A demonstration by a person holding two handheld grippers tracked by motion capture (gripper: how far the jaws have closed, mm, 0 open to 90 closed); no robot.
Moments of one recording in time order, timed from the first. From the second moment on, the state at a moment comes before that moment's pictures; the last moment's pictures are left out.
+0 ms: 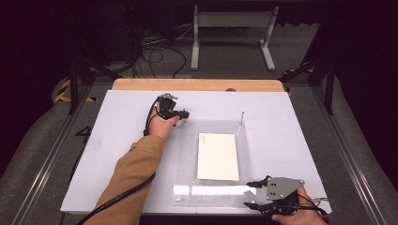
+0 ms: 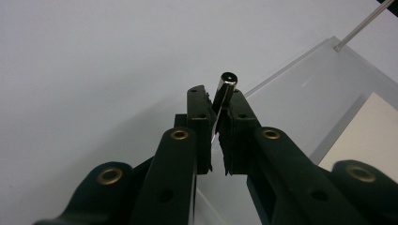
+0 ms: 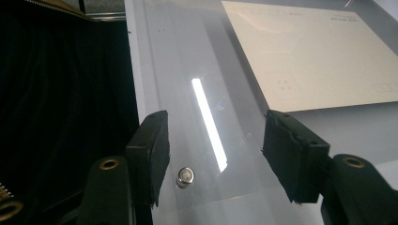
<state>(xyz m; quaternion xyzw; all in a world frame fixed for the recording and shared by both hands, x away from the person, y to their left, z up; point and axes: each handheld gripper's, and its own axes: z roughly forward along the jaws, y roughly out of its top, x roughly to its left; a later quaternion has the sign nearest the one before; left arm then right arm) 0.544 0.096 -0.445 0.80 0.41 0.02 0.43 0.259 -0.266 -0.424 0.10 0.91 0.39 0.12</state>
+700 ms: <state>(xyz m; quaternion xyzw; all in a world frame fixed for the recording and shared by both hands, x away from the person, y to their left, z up) 0.546 0.095 -0.446 0.80 0.41 0.01 0.43 0.245 -0.266 -0.429 0.07 0.92 0.36 0.13</state>
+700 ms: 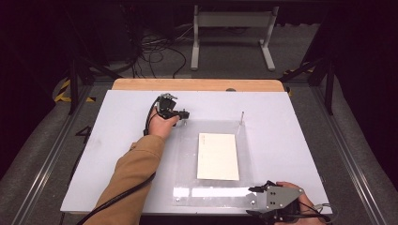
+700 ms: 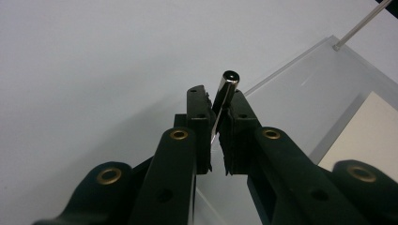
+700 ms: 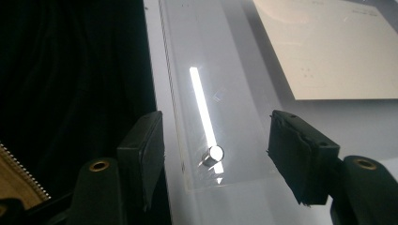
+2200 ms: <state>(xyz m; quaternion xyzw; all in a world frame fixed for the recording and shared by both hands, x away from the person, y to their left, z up) 0.549 0.095 -0.450 0.80 0.41 0.00 0.43 0.248 -0.285 -0.448 0.05 0.92 0.32 0.20</state>
